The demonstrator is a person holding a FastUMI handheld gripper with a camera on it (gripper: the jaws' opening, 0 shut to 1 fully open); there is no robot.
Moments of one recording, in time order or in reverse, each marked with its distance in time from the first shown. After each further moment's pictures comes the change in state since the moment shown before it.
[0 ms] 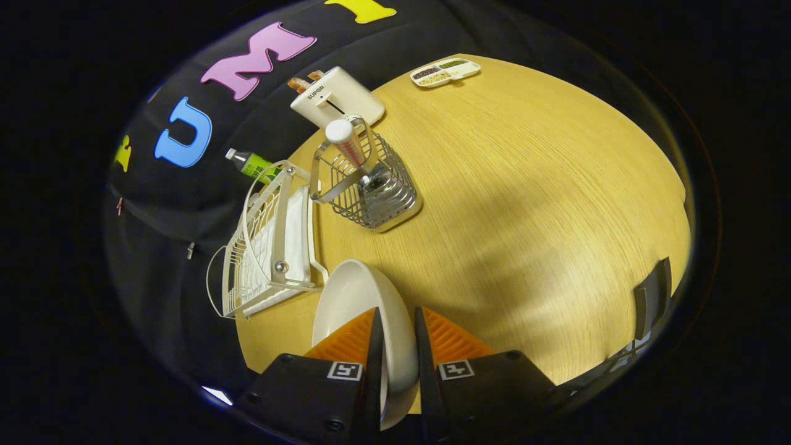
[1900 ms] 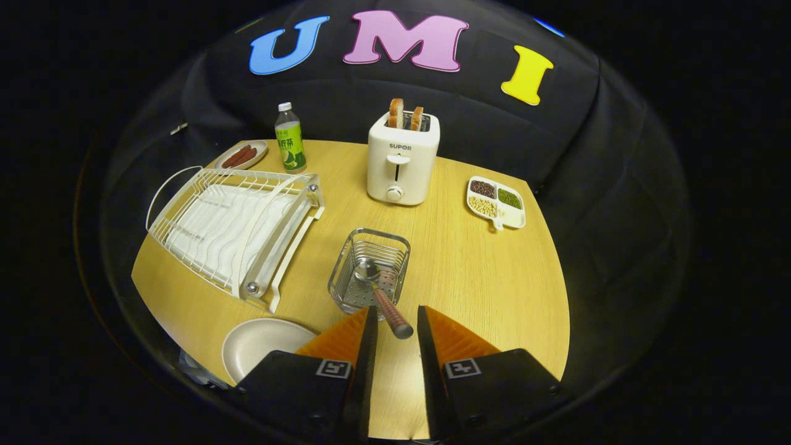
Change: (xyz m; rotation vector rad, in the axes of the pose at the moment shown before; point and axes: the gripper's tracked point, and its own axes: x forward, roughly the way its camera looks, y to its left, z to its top) arm -0.038 0.034 0.136 -0.739 -0.169 -0.248
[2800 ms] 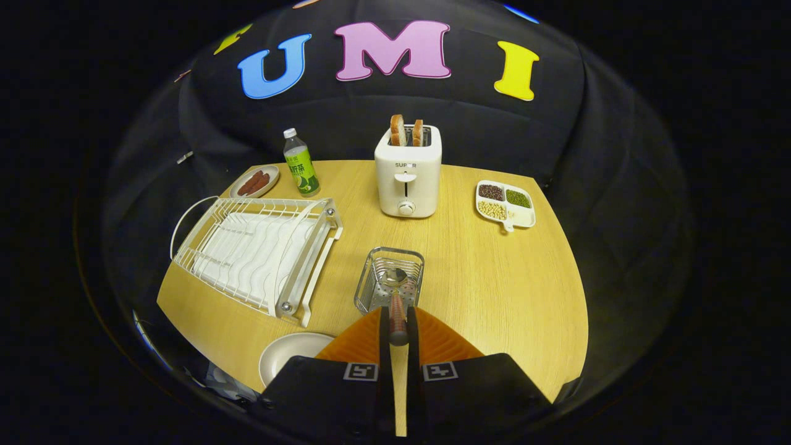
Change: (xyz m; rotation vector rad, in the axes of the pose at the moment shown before) arm -0.030 0.012 0.026 0.105 -0.056 0.085
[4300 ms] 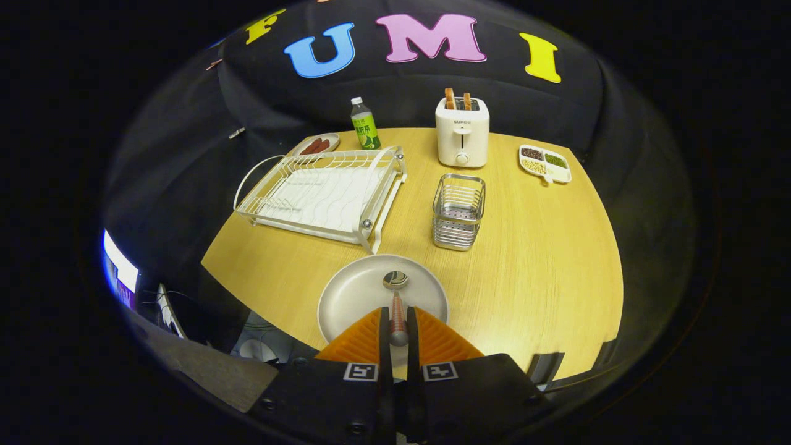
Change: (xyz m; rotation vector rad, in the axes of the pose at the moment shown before) arm -0.079 0.077 -0.114 -0.031 0.122 0.203
